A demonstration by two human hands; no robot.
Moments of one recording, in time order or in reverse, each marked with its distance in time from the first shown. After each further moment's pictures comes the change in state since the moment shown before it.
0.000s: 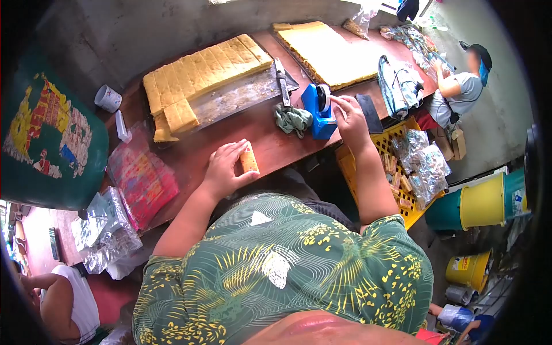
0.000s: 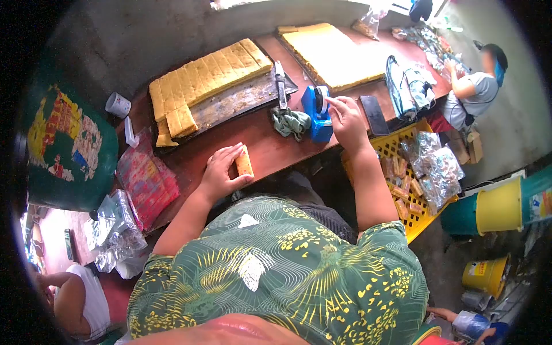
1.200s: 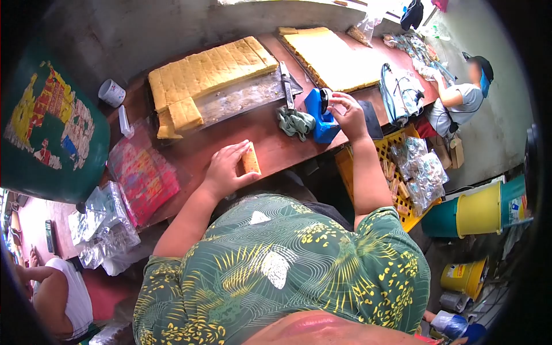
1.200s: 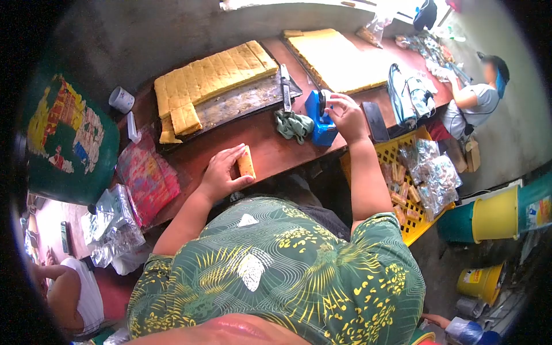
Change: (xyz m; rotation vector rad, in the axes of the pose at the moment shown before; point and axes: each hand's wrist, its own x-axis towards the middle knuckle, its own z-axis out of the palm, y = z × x) left_hand -0.003 0.001 -0.005 -0.048 -0.006 -0.014; right_hand 0.026 0.026 0.014 0.069 0.025 -0.057
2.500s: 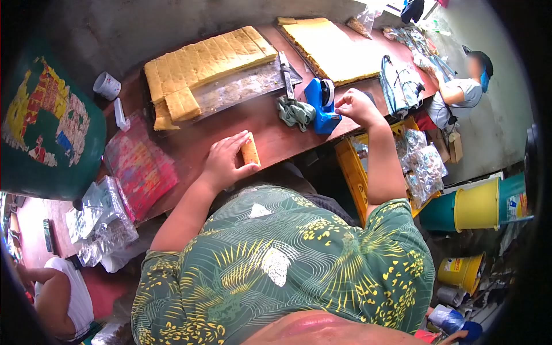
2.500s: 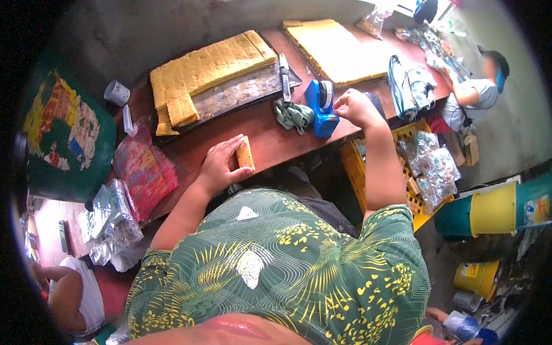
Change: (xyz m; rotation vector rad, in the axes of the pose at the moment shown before) left_hand 0.000 0.000 -0.001 -0.014 -0.022 -0.007; right_hand 0.017 -0.007 -0.043 -0.234 -0.551 0.214
